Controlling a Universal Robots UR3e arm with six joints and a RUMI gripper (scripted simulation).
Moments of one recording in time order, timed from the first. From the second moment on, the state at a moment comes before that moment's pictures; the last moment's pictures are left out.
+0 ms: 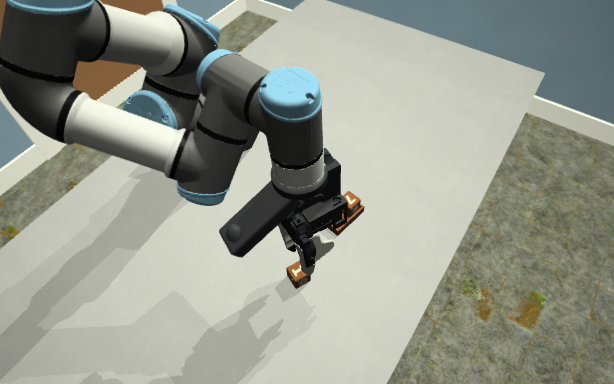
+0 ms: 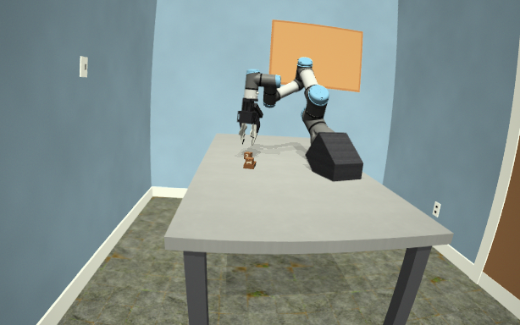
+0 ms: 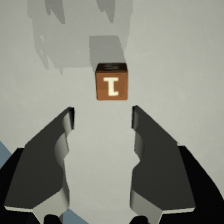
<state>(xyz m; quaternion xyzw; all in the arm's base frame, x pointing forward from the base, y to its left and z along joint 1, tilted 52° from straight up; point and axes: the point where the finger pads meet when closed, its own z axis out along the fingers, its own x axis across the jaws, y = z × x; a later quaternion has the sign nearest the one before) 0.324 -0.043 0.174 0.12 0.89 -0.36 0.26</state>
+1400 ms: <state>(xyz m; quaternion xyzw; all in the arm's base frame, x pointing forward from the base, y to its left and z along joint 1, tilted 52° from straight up) 0.306 -0.020 0.192 0.13 0.89 -0.36 0.25</state>
